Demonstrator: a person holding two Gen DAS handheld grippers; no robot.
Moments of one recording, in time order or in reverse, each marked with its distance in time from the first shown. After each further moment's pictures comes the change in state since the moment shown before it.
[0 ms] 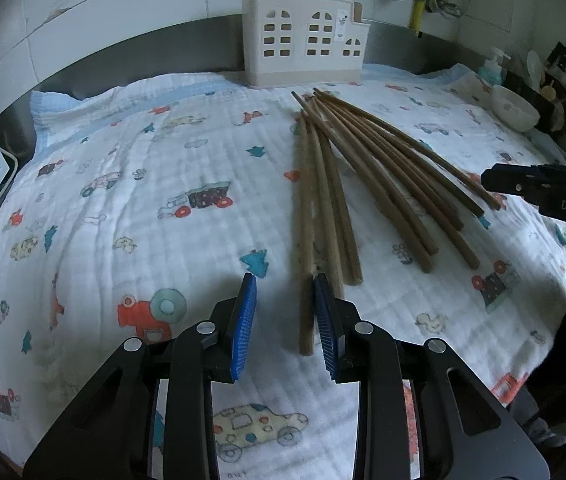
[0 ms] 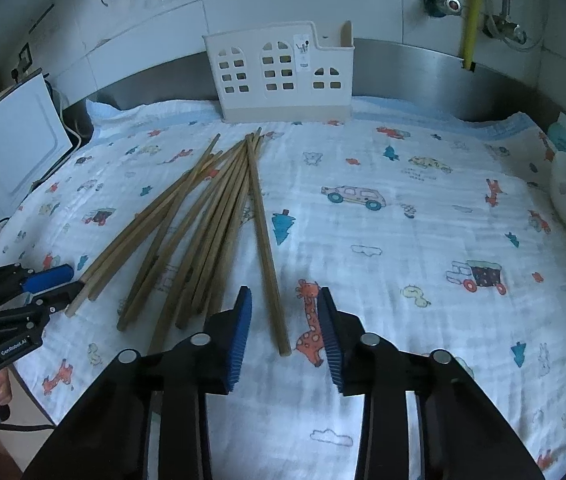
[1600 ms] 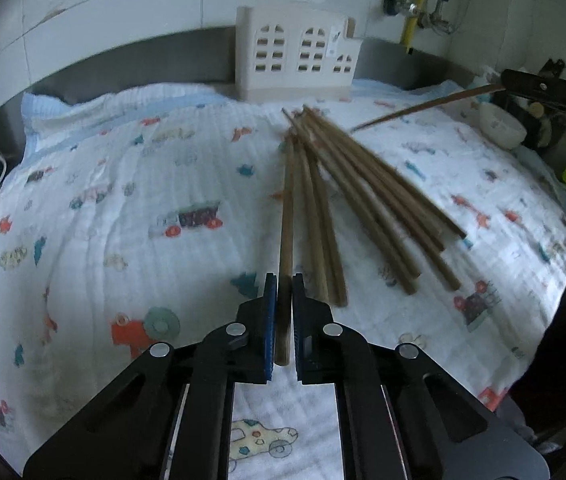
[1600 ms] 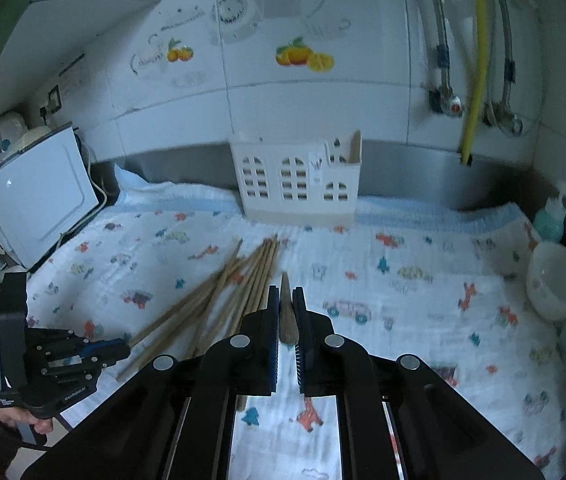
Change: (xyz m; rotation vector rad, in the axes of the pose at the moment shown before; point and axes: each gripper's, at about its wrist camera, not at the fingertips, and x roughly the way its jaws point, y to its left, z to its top) left arm -0.010 0.003 0.011 -0.016 -0.047 -0.073; right arm -0.080 0.006 0.067 -0.060 -0.221 0.050
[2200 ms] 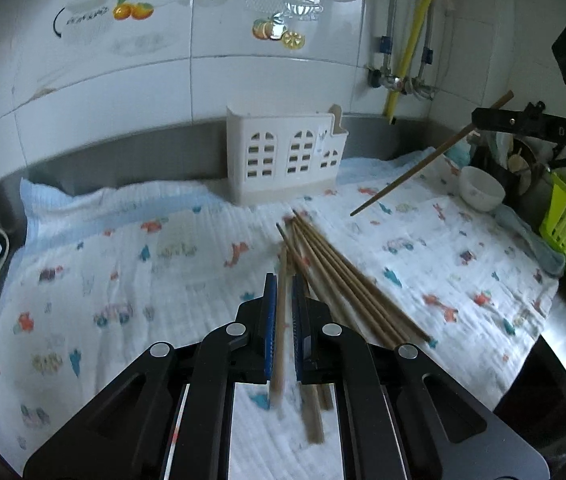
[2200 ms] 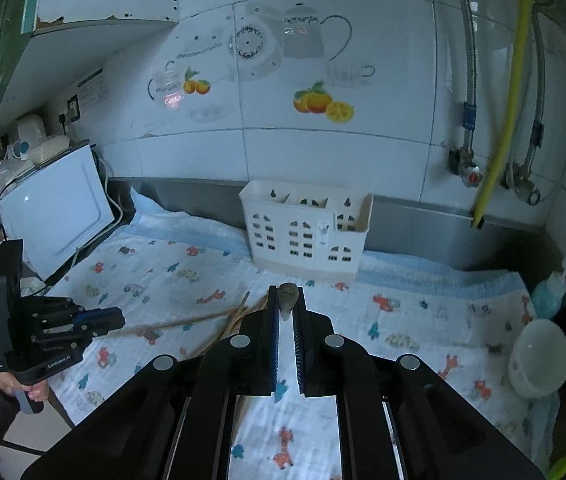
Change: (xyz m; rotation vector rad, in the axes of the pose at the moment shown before) left arm -0.041 0.005 0.085 0.033 -0.154 -0.053; right arm -0.012 -0.015 0.079 -0.087 -0.004 0.044
